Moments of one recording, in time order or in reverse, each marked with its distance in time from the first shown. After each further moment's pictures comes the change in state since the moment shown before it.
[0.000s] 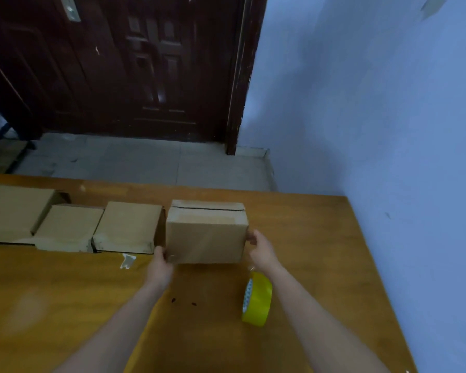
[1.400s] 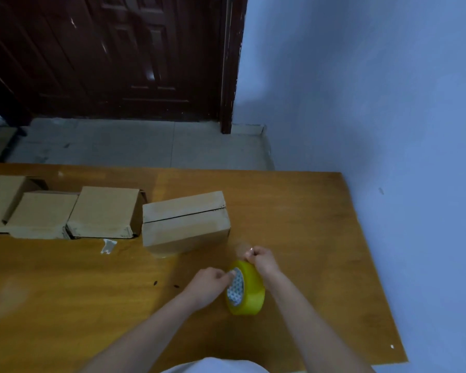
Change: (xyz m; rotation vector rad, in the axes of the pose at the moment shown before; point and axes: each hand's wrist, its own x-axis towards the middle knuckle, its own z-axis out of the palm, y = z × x) left_hand -0.078 0.036 0.103 0.290 -0.559 0.165; right_hand -0.012 0.093 0.006 0.465 -0.045 0.266
